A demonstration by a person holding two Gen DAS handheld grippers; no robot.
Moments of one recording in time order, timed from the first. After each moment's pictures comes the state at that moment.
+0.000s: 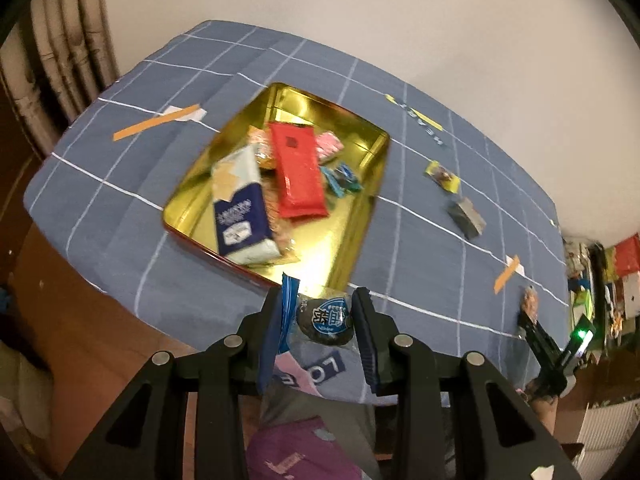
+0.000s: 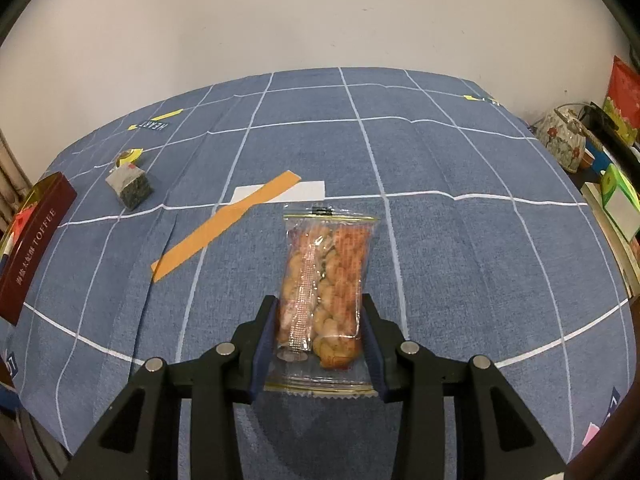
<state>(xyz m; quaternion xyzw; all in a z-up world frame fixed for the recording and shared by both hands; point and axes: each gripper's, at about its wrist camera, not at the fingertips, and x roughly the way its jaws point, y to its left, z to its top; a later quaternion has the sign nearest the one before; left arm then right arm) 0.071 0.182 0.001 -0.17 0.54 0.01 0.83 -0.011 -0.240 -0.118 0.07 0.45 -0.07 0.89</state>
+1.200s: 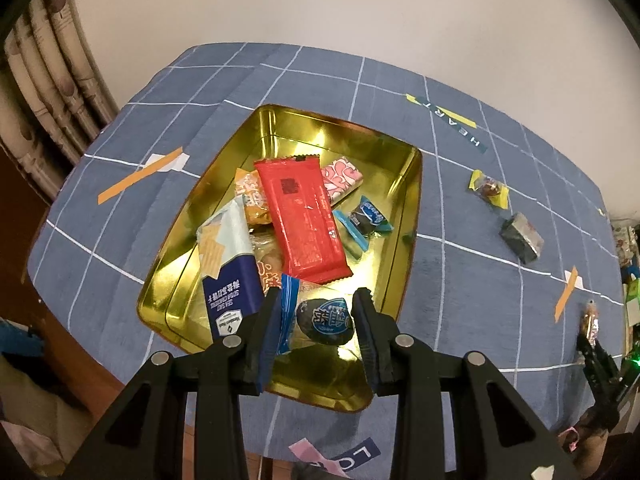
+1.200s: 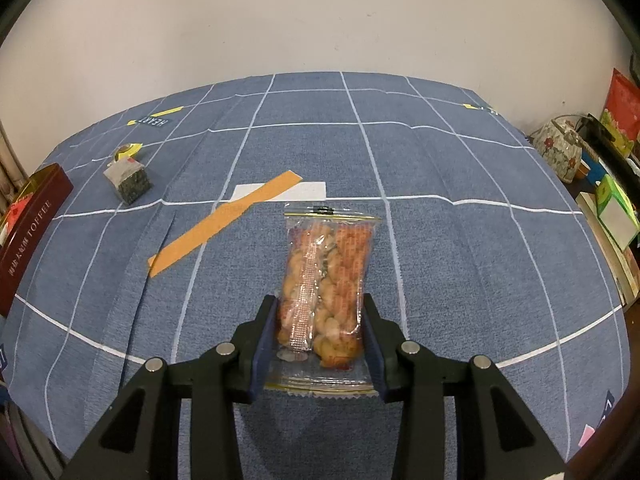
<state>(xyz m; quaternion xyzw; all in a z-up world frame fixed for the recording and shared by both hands) 0.144 0.161 -0.038 -0.07 0.53 0.04 0.84 -0.012 -0.234 -0.119 0.05 0.44 -0.08 0.89</state>
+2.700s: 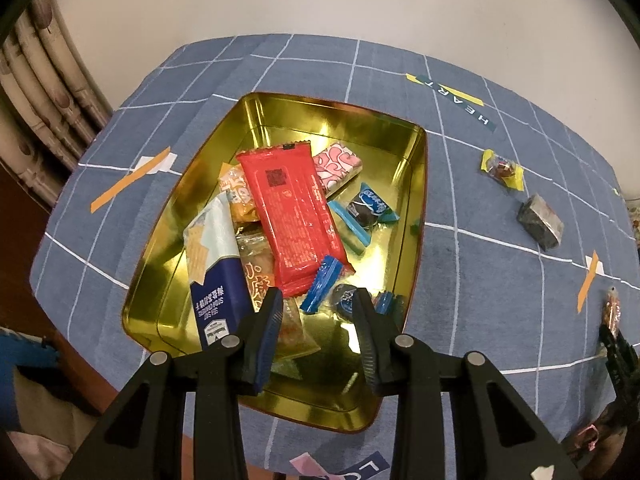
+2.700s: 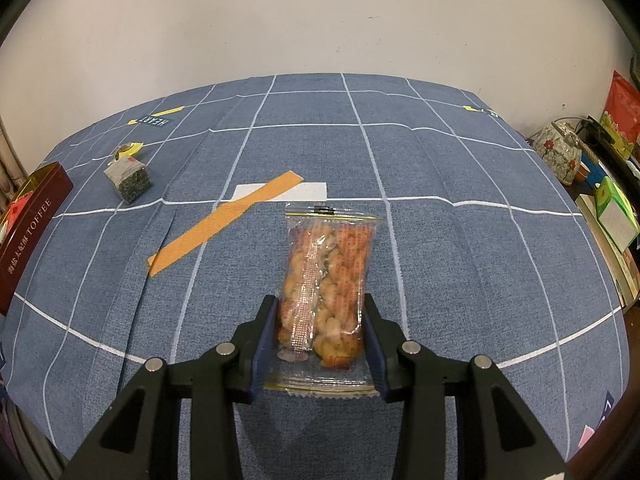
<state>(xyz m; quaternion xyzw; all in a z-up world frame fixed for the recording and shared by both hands) 0.155 0.146 -0.057 -0.03 0.55 0.05 0.84 -0.013 -0.234 -0.119 0.05 0.44 -0.08 0.89</state>
